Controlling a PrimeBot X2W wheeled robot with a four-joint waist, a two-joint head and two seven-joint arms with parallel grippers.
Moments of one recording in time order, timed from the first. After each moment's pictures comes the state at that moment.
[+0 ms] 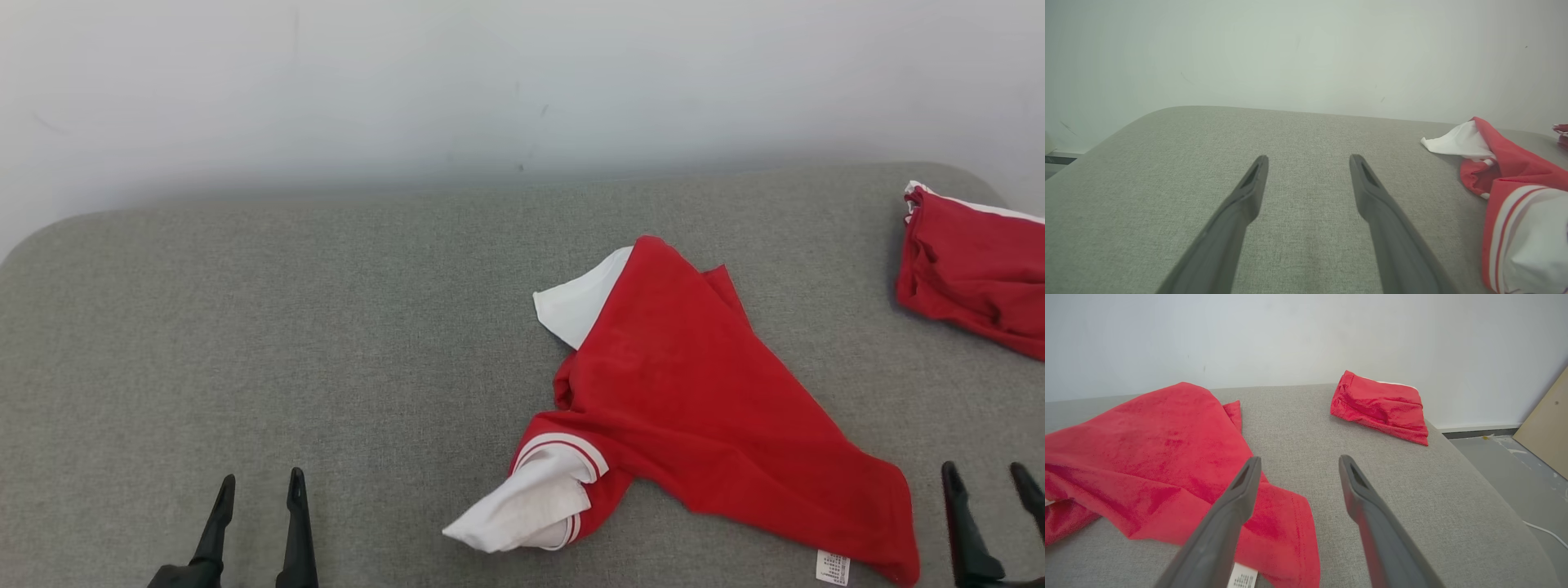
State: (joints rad) left arm 0.01 0.05 0.01 0.20 -0.17 -0.07 -0.26; right arm 0.17 -0.25 -0.17 -0.01 0.27 0.13 0.01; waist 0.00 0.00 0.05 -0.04
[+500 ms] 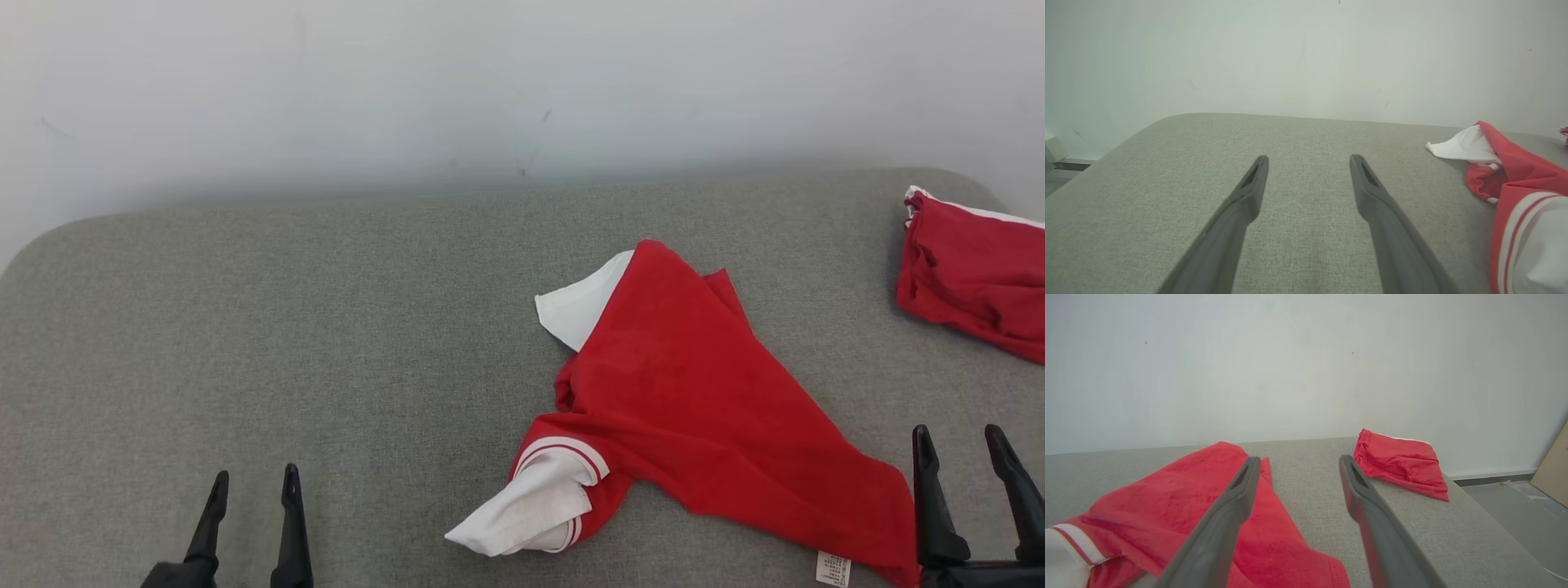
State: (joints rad) left arm 0.01 0.05 0.03 0.18 -0.16 -0.07 -0.26; right arm 0.16 -0.16 -0.16 -0.16 0.20 0.13 -0.06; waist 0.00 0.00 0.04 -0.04
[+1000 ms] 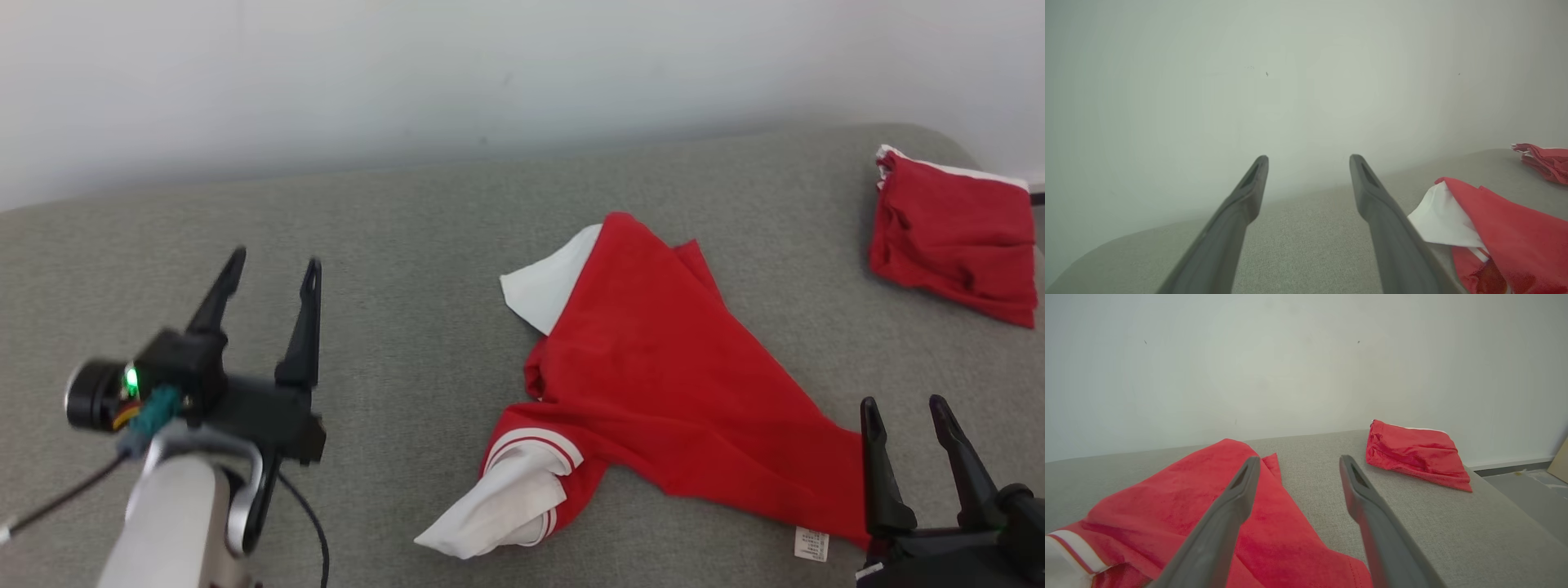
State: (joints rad) left arm -0.42 0.19 -0.12 0.29 -0.17 -0.12 -0.19; right arm 0.07 -0.12 -0.08 -0.06 0.20 0.13 -0.13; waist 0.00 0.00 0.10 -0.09
